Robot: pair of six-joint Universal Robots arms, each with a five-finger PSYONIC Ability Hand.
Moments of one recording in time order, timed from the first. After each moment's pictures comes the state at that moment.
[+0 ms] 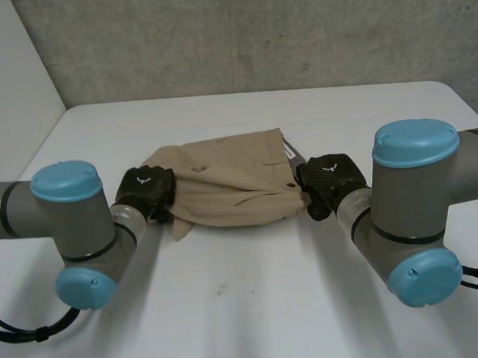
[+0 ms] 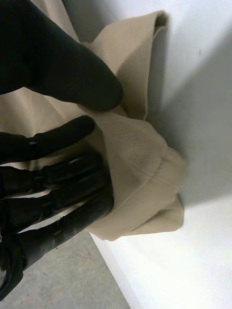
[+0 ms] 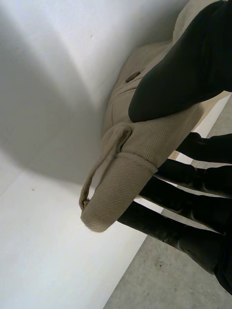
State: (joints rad) left arm 4.32 -2.25 -1.44 3.41 -1.55 3.36; right arm 2.12 -1.00 1.37 -0.03 1.60 2.93; left_hand 0.90 0.89 0.88 0.88 0.70; right_hand 0.97 1.17 1.18 1.19 0.98
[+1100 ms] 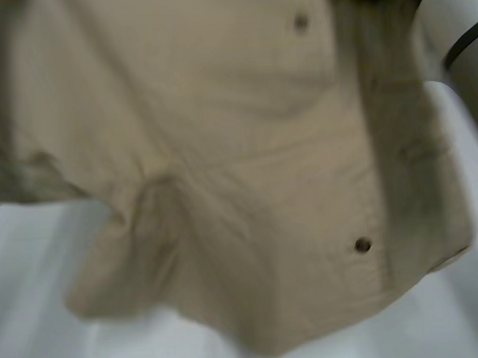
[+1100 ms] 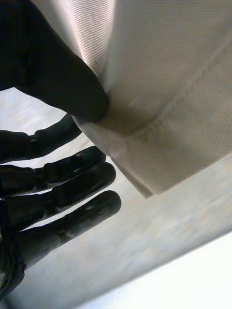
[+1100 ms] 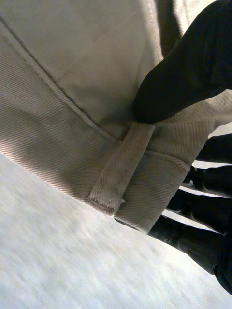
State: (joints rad) left arm 4.39 -1.54 -1.25 3.37 -1.55 3.45; right arm 2.11 -1.52 1.11 -0.09 1.61 2.77; left_hand 1.13 1.20 1.19 1.19 0.96; right_hand 0.97 1.17 1.19 1.19 0.98
